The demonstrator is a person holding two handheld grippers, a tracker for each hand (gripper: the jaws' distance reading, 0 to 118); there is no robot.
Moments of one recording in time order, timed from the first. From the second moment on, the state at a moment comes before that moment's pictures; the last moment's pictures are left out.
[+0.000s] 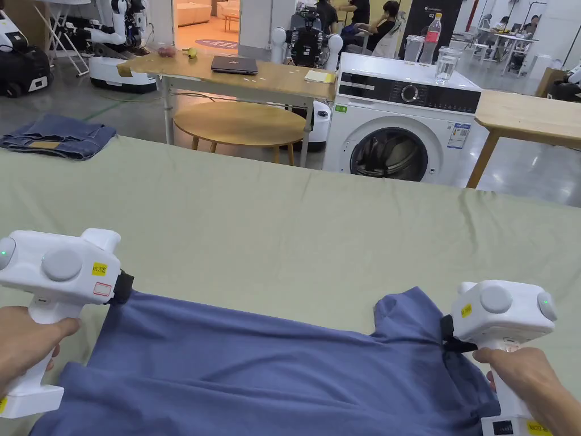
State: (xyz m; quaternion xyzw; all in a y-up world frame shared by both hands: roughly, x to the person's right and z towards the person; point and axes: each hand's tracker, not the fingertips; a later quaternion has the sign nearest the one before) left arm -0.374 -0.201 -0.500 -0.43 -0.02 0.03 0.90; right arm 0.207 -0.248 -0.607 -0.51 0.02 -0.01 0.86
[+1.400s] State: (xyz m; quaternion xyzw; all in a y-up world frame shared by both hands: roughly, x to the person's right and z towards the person) left arm -0.388 -0.252 -0.293 -0.49 -0.05 0.03 0.87; right arm 0.232 -0.242 -0.306 -0.48 0.02 0.04 0.87
